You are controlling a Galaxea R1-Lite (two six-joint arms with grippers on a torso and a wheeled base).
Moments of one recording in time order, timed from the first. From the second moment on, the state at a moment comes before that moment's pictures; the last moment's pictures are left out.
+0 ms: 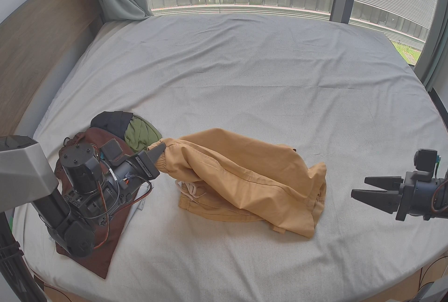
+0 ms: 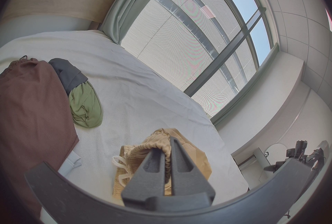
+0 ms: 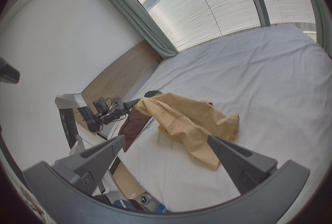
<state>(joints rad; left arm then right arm) -0.36 2.01 -0.44 -1.55 -0.11 -0.59 0.28 1.21 -0.40 -0.47 0.50 0.24</state>
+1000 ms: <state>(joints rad) -0.31 2.07 -0.47 -1.55 -0.11 -0.58 0.24 1.75 -0.29 -0.95 0.53 0.27</state>
